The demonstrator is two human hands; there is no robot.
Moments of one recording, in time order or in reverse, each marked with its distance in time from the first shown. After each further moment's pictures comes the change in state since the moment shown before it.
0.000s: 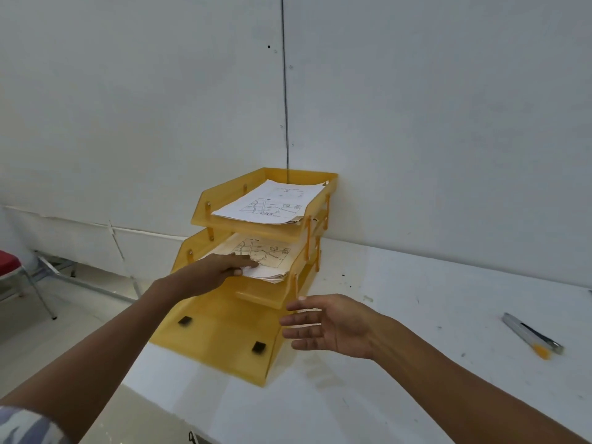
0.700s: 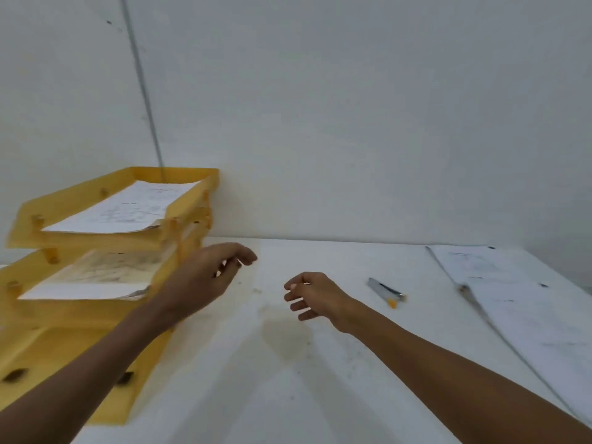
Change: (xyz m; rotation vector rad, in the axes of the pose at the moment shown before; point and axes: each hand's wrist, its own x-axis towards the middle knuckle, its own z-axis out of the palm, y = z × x) left_hand 0.039 0.209 0.071 -0.138 0.404 0.484; right_hand -0.065 0.004 -0.143 -0.387 0.596 -0.205
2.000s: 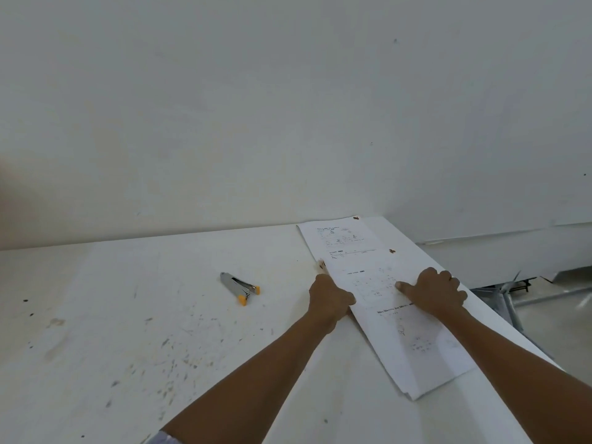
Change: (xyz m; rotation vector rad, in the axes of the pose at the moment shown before) left_hand 0.126 0.295 0.389 -0.804 -0.503 -0.789; right_hand -0.115 0.208 -0.400 -0.836 0.913 0.685
